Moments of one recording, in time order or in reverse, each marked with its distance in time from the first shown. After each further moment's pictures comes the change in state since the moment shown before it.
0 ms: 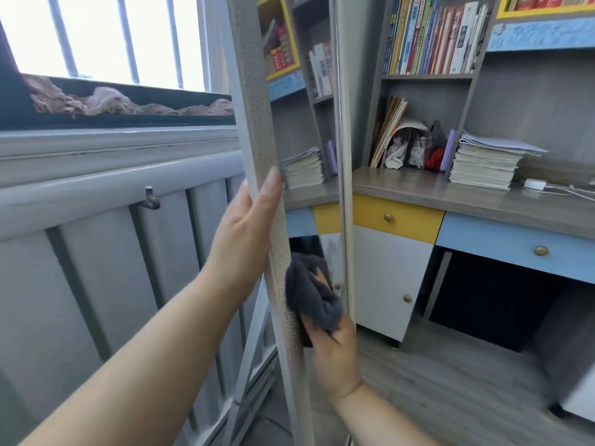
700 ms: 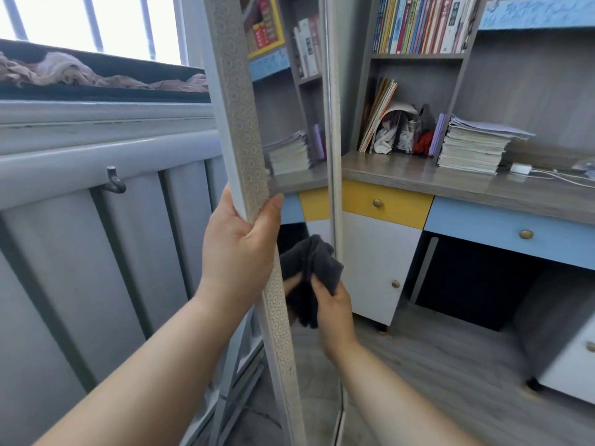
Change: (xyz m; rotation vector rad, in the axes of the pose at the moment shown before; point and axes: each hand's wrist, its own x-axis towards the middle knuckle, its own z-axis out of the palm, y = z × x) left_hand -0.008 -0.038 0.010 0.206 0.181 0.186; right_hand 0.038 0.056 -0.037 -0.058 0.237 0.393
